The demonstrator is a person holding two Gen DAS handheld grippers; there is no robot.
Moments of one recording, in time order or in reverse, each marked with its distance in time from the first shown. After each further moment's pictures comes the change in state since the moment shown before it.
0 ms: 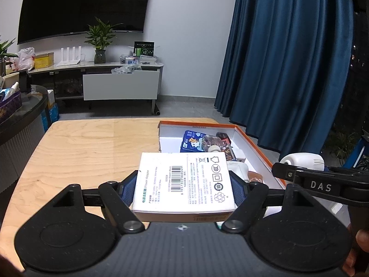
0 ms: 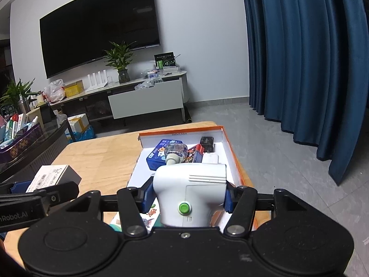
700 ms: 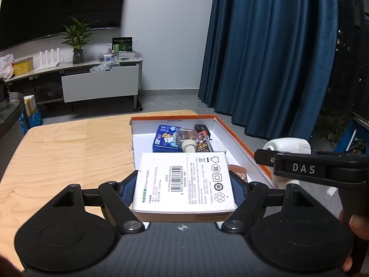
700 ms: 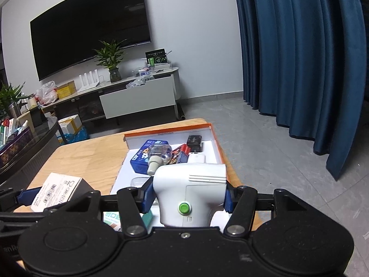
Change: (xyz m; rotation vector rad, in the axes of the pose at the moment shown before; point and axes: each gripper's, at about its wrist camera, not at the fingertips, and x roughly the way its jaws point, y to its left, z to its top) left arm 0.026 -0.028 -0.001 0.076 0.041 -0.065; right arm 0.025 -0.025 0.007 0.029 0.012 -0.022
